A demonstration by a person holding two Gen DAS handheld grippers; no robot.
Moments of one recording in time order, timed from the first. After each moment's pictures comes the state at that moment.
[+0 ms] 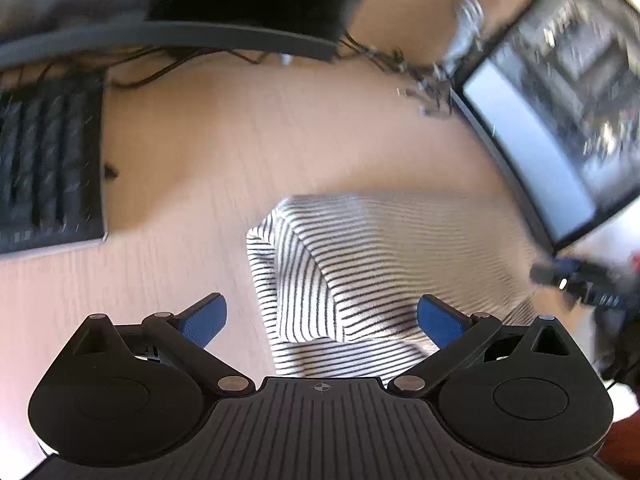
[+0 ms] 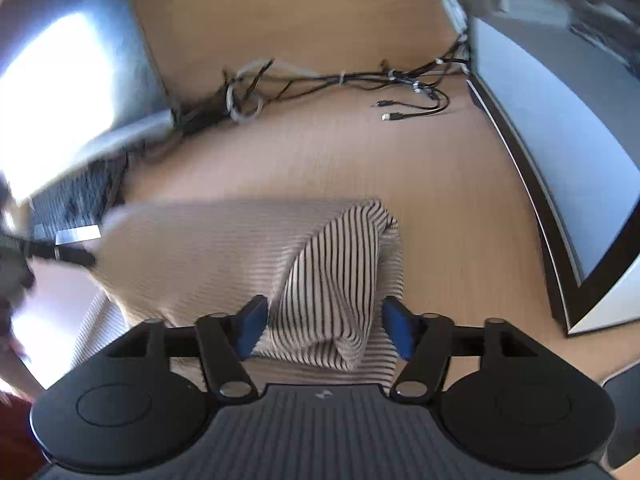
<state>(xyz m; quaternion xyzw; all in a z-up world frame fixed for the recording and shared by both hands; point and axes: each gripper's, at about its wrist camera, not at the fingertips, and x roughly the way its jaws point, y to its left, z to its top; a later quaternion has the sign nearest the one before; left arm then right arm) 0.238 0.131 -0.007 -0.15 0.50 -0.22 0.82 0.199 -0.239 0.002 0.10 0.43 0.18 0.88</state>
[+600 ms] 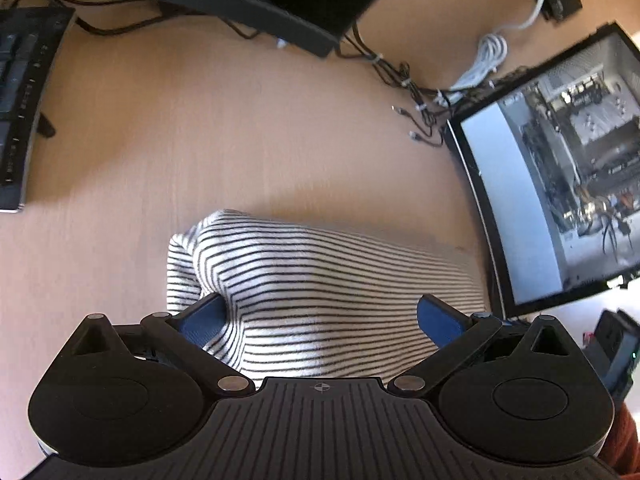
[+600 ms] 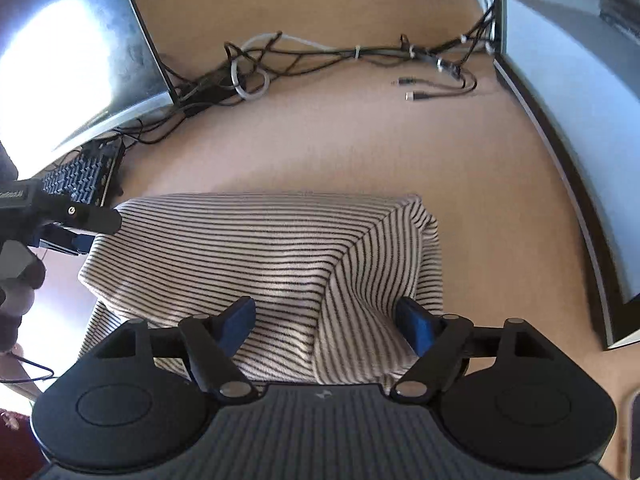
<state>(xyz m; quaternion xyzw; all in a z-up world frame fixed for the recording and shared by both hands) 0.256 0.107 -0.020 -0.23 0.53 -0.20 0.79 0.223 -0.212 -0.004 0.06 0.46 0.18 0.87</state>
